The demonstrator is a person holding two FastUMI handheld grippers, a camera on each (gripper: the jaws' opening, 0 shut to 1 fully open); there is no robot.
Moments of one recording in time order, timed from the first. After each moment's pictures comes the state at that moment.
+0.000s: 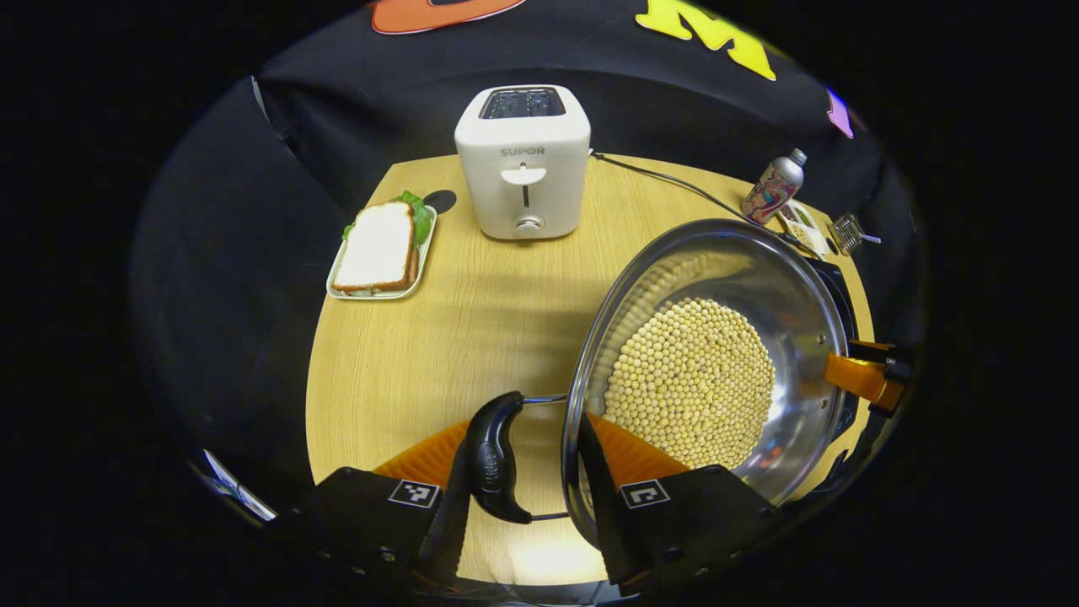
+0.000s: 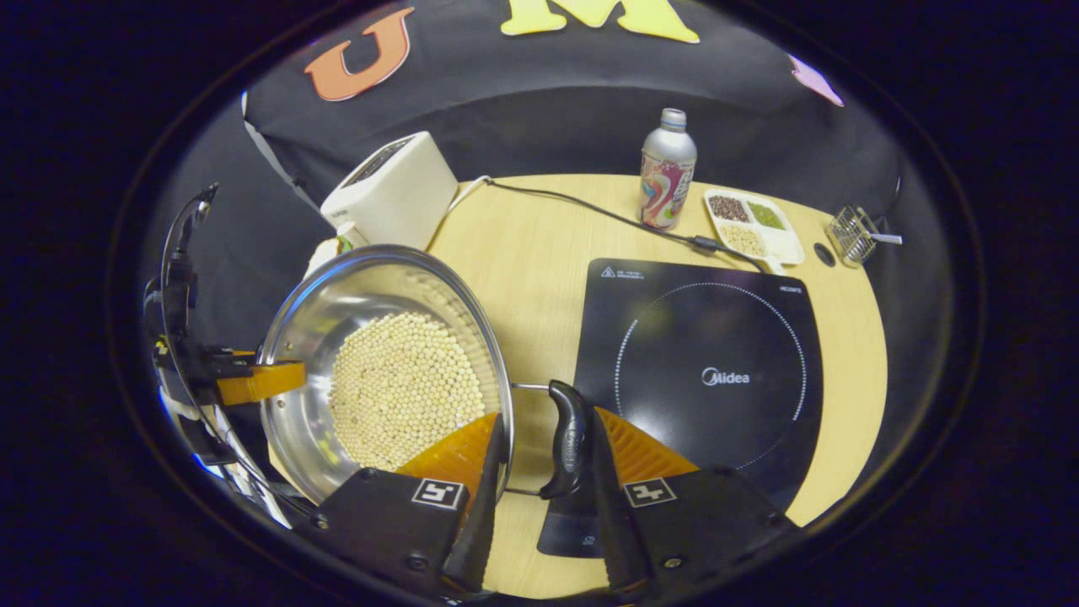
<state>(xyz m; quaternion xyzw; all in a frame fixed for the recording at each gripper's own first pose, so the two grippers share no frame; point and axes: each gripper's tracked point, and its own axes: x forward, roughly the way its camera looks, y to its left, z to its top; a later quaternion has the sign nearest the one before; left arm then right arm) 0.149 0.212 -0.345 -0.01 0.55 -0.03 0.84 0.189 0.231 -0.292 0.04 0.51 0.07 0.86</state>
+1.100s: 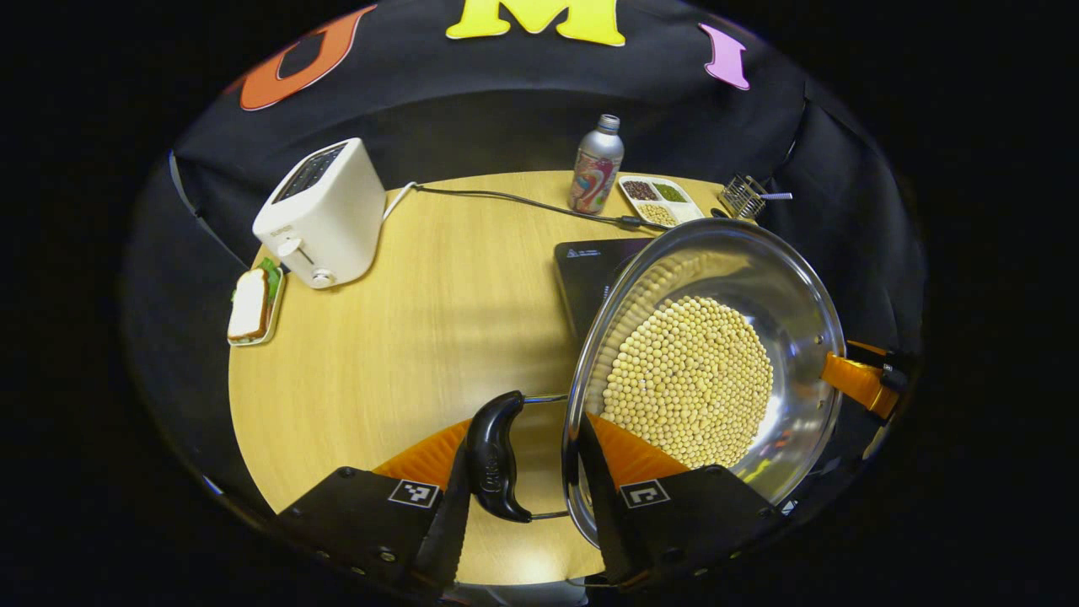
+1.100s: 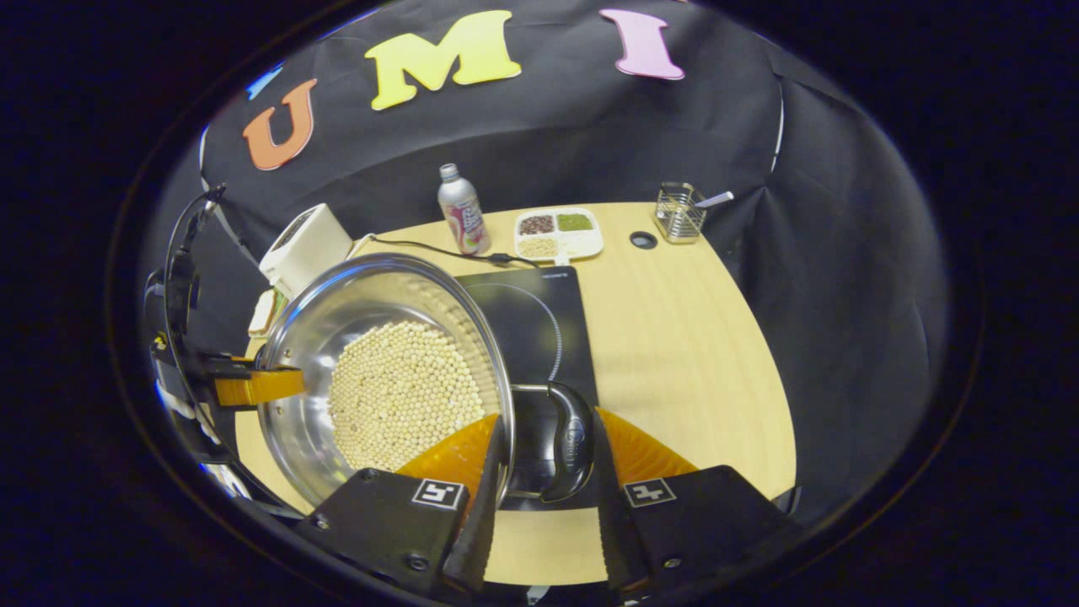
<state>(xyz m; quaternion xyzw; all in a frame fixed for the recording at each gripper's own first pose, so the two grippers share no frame) 0.176 0.207 -0.384 0.00 0.52 -0.15 0.84 0.108 -0.012 -0.254 0.06 0.45 -0.05 0.89</state>
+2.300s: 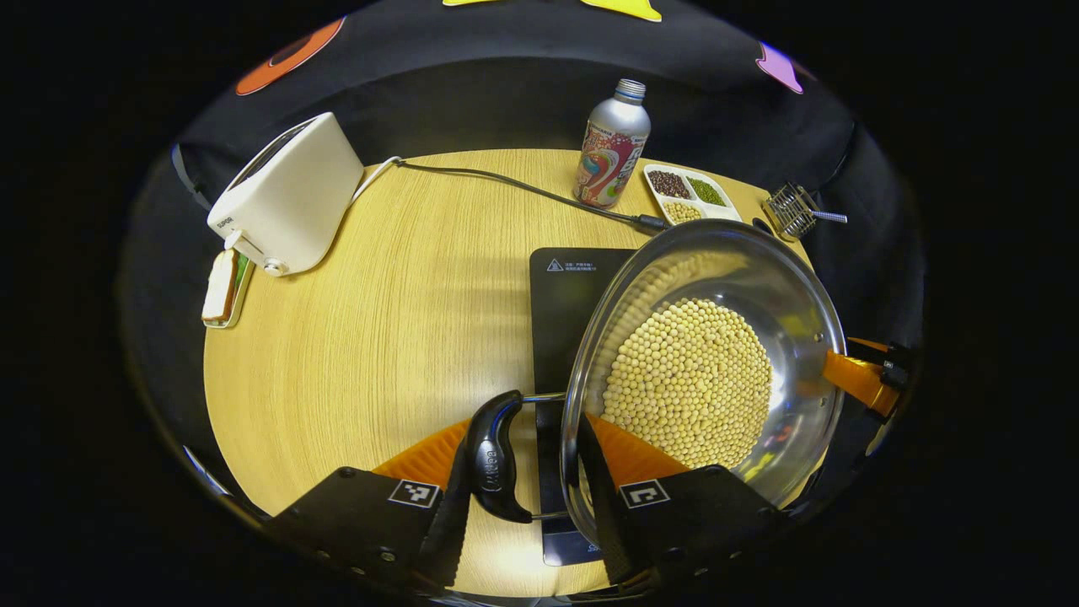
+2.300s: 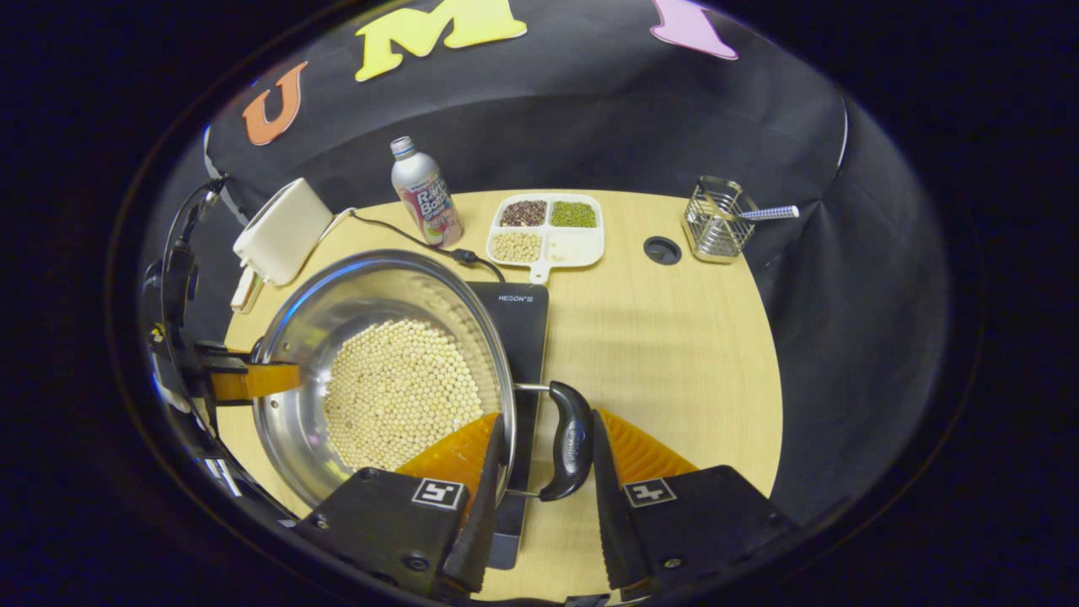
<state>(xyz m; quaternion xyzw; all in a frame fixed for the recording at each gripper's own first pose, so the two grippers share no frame) 0.156 0.228 -0.363 -0.03 0.57 -0.09 0.82 0.213 -0.073 -0.300 0.02 0.50 0.02 0.86</state>
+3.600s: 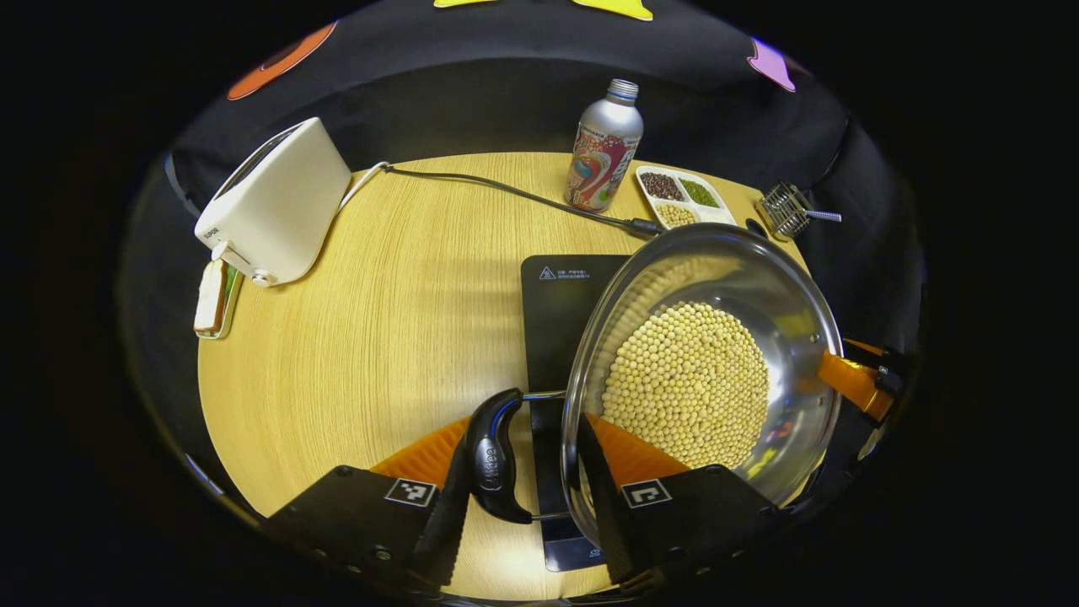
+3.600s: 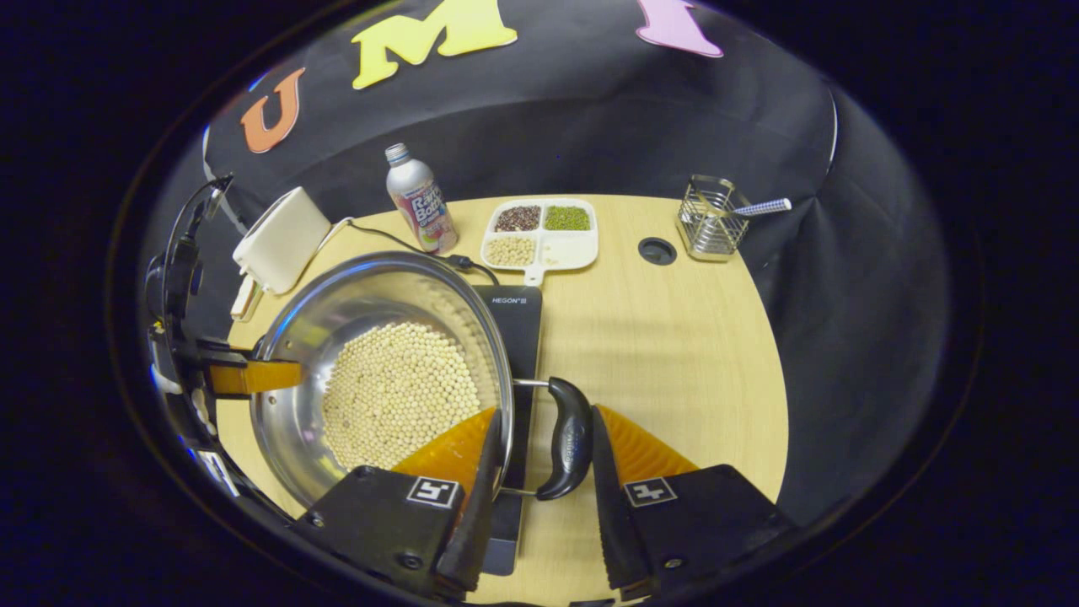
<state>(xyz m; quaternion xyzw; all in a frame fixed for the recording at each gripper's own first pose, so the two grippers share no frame) 0.156 0.221 -0.376 -0.04 0.56 -0.11 0.82 0.210 -0.077 -0.302 0.03 0.49 0.02 0.87</state>
